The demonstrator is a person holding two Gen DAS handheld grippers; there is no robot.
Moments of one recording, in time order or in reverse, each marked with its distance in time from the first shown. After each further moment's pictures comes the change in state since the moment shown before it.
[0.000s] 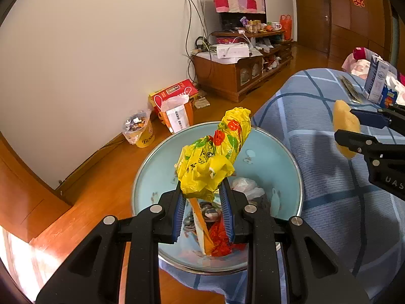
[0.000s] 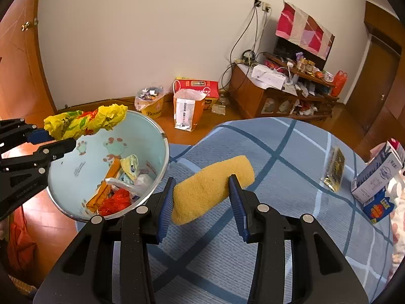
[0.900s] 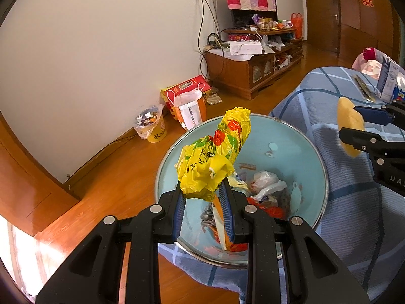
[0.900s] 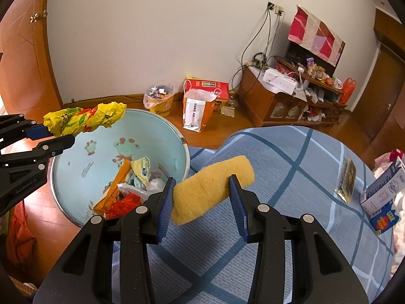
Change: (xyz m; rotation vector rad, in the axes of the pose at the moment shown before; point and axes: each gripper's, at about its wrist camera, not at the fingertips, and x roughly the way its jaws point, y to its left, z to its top) left arm 0.007 0.019 -0.008 -0.020 0.018 0.057; right arm 0.011 0.022 0.010 -0.046 0.000 0.031
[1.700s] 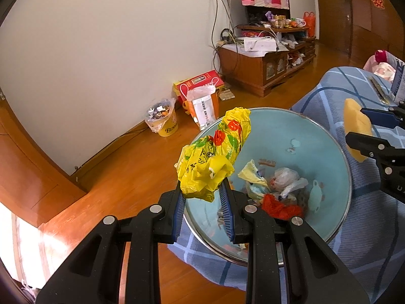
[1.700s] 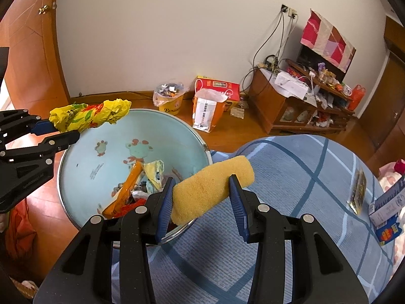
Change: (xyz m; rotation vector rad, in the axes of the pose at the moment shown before) left arm 0.012 0.019 -0.005 -0.040 0.028 0.054; right arm 0.013 0.026 0.011 -0.050 0.010 0.033
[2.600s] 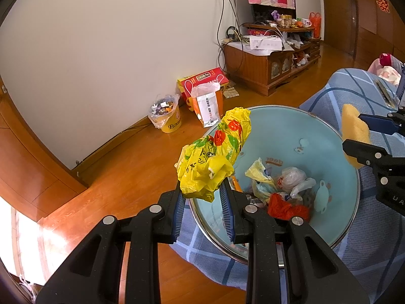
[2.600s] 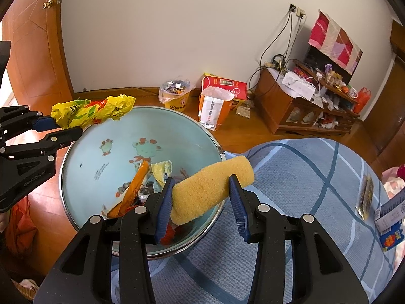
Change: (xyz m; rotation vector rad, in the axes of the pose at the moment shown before) left arm 0.006 0.010 -0.001 -0.022 0.013 0.010; right arm 0.015 0.015 0.006 -0.022 0.015 0.018
